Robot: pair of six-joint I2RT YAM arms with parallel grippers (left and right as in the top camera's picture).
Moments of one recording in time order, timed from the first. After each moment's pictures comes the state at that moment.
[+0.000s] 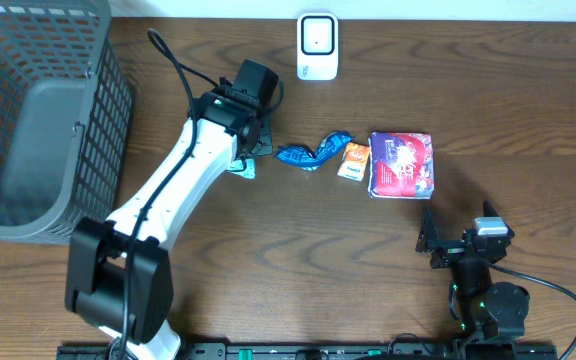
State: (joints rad) left arm -0.41 1.81 1.45 -0.91 -0.18 -0.54; right arm 0.02 0.01 0.01 -0.07 -0.05 0.01
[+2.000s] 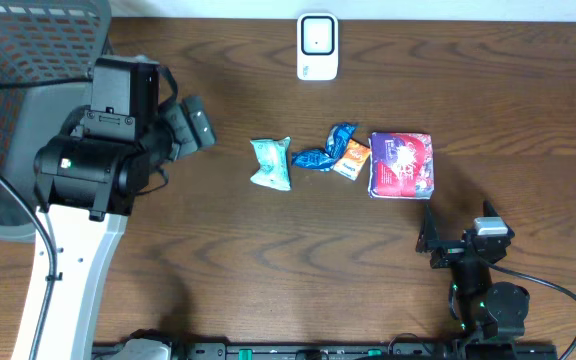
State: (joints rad) left arm -0.19 1.32 1.55 -1.17 -0.08 -0.51; right arm 0.02 0.01 0.01 -0.07 -0.05 0.01
